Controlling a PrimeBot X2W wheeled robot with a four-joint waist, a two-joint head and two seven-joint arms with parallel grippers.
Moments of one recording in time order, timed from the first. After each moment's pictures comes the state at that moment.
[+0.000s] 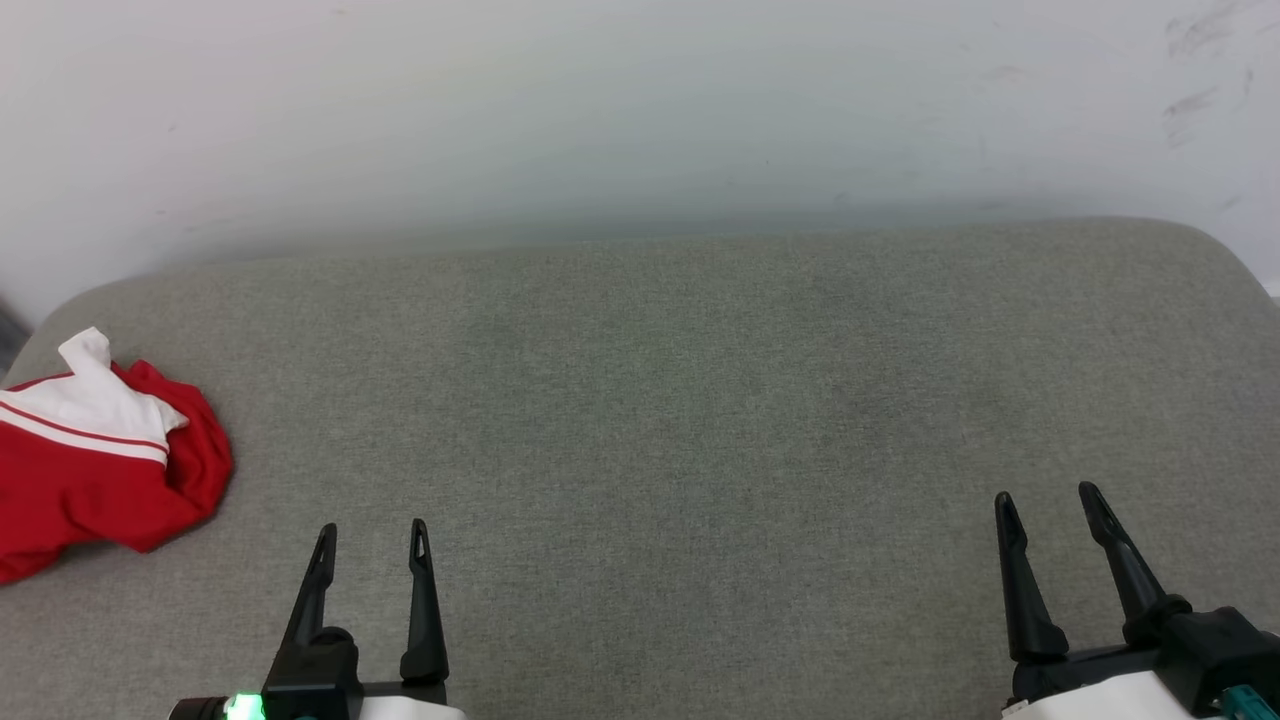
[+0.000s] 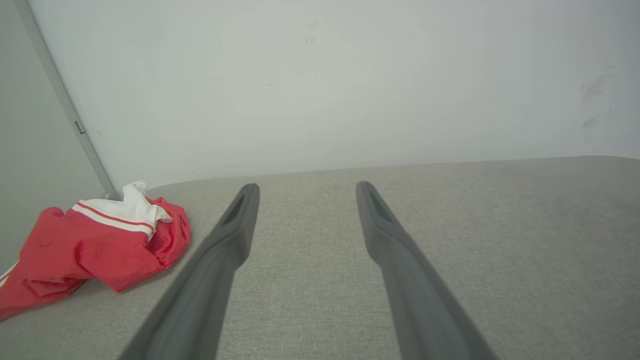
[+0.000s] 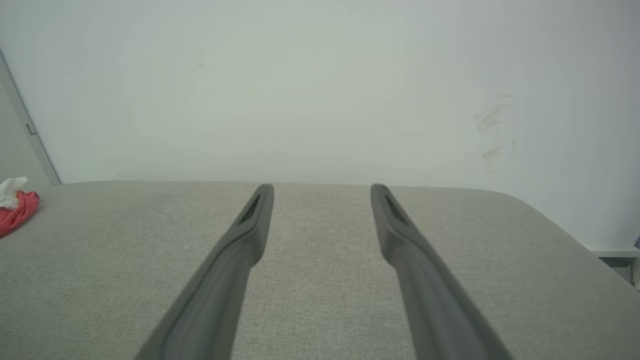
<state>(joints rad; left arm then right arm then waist) 0.14 0.07 -0.11 -0.05 -0.04 0.17 -0.26 0.10 -0.05 -0.01 -0.02 0.06 0.13 -0.26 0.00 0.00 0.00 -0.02</state>
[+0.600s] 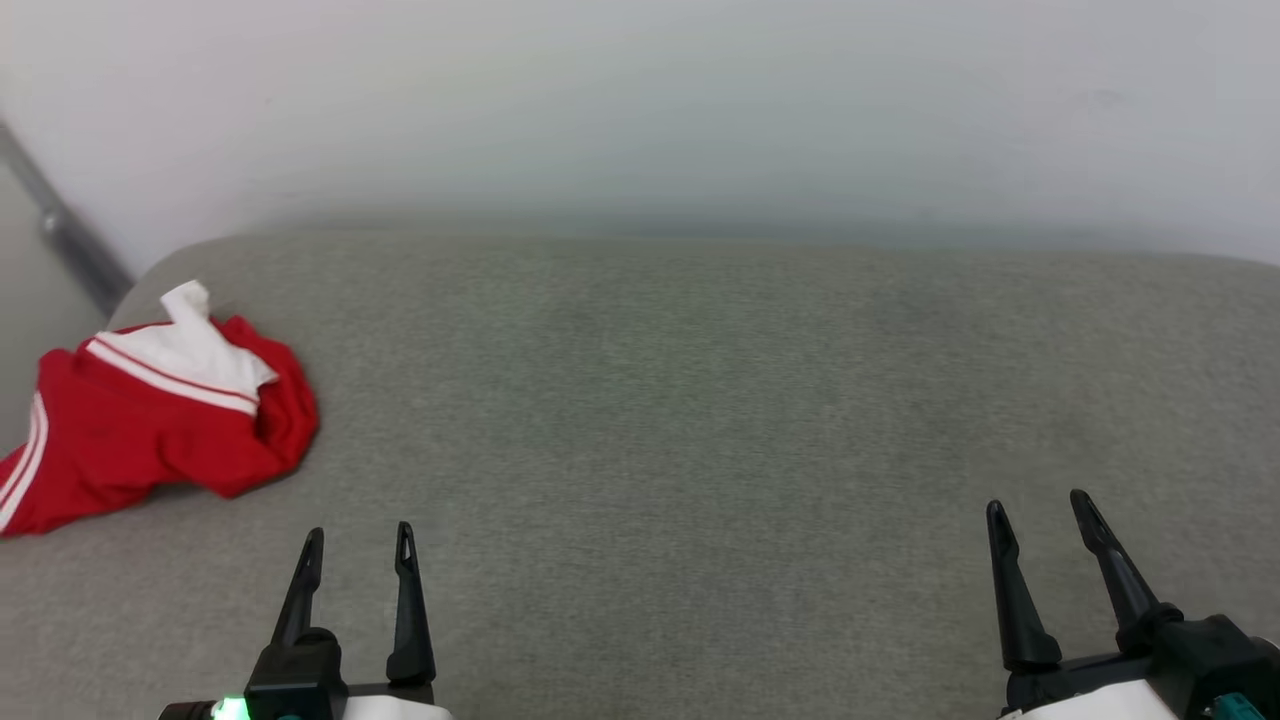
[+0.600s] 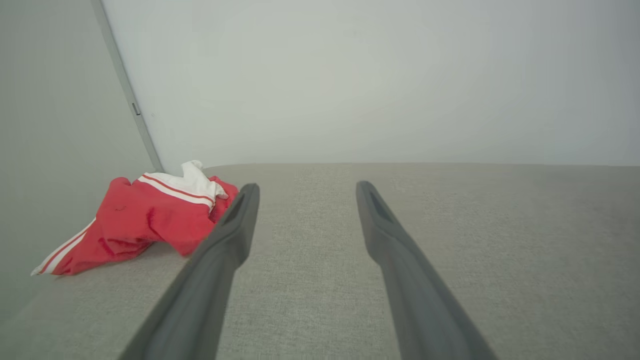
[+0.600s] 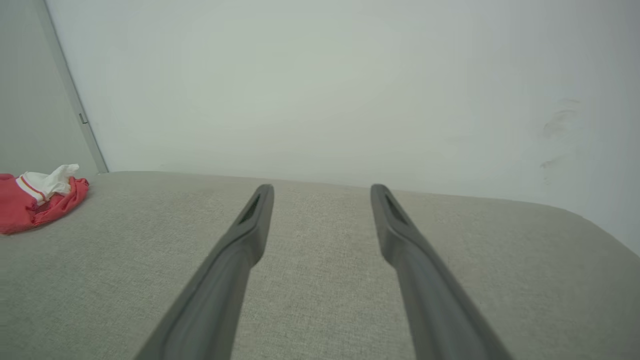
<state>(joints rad) 0.14 0.06 -0.06 -0.04 -0.04 0.14 -0.26 0.12 -0.05 0.00 -0.02 0.06 0.13 -0.26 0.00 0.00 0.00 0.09</state>
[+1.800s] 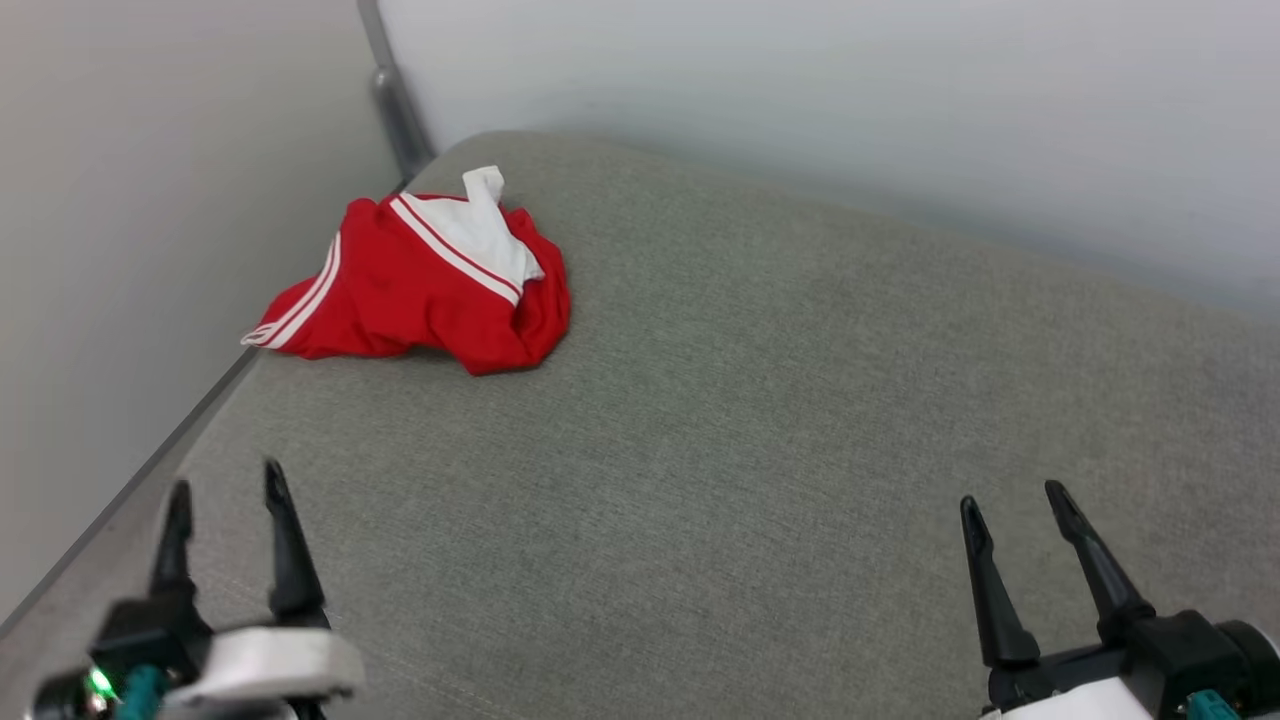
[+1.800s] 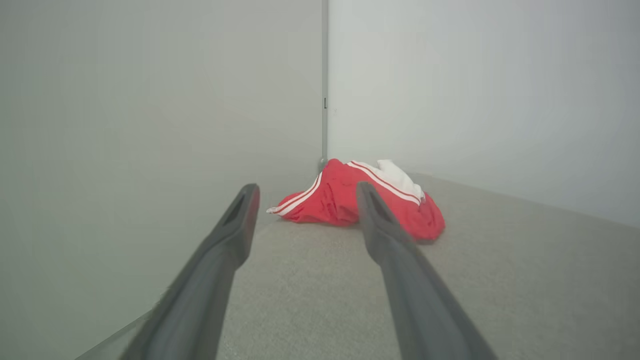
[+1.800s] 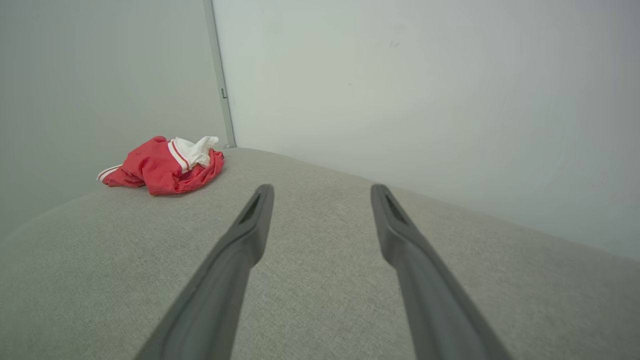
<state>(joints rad) 0.07 0.05 0.10 -0.03 -0.11 0.11 -0.26 0.12 -0.05 0.04 -0.04 0.01 0.13 -0.26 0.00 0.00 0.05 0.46</state>
